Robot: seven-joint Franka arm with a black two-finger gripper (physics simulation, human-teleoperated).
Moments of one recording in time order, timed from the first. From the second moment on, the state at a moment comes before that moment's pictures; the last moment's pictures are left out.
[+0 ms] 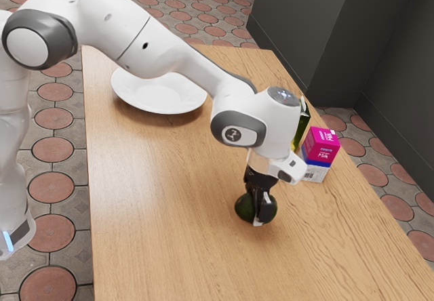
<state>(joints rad) -0.23 0.15 -0.11 -1.93 -0.01 2.17 -0.26</state>
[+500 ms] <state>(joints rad) -0.24 -0.09 0.06 -1.87 0.00 2.03 -0.31</state>
